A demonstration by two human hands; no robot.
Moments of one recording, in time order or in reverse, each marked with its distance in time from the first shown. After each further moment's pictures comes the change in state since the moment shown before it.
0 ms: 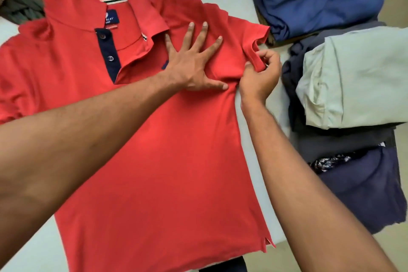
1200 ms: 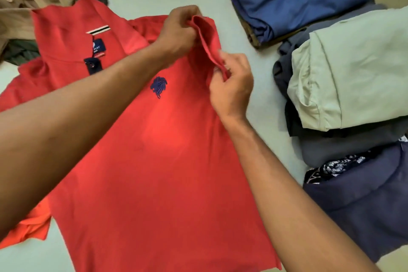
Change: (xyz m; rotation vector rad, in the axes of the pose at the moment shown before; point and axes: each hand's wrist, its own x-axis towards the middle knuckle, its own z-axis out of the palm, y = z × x) left_hand 0.044 0.018 -0.070 -1.088 0.188 -0.052; right_hand -0.023 -0.018 0.004 -0.020 -0.186 -0.310
